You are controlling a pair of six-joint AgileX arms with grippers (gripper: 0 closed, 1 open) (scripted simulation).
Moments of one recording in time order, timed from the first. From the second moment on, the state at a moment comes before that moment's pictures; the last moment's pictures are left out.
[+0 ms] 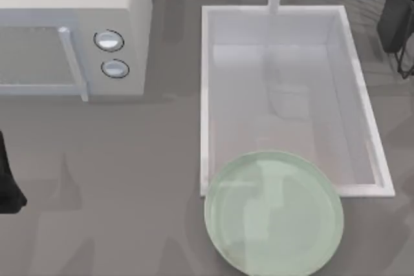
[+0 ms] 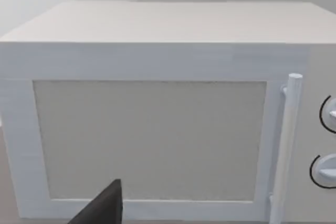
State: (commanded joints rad) left arm 0.00 0.00 0.00 0.00 0.00 0.00; right arm -0.13 1.52 0.94 -0.89 0.00 -0.72
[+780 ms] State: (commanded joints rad) left arm 0.00 0.00 0.00 0.00 0.00 0.00; right arm -0.14 1.69 1.00 -0.89 0.00 -0.78
